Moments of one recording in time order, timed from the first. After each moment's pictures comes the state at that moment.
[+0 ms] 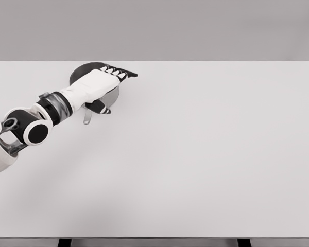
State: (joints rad) left arm -0.80 0.77 -1.04 -1.76 -0.29 0.22 -0.15; right arm -0.03 0.00 0.16 0.16 0.07 -0.30 0.19
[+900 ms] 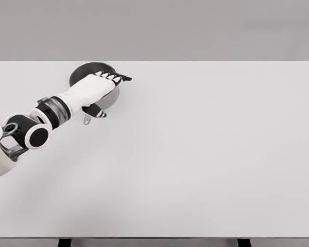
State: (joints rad) left arm -0.76 0.77 -1.03 -1.75 -0.31 0.25 -0.15; right arm -0.03 0.00 0.16 0.16 0.07 -0.30 0.19
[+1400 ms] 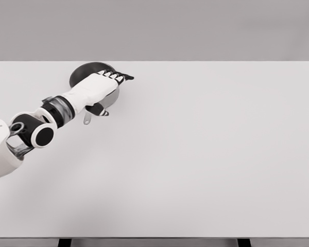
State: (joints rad) left arm -0.76 0.73 -1.03 -1.72 -0.34 0.25 -0.15; right arm -0.03 0.00 0.16 0.16 0.07 -0.30 0.19
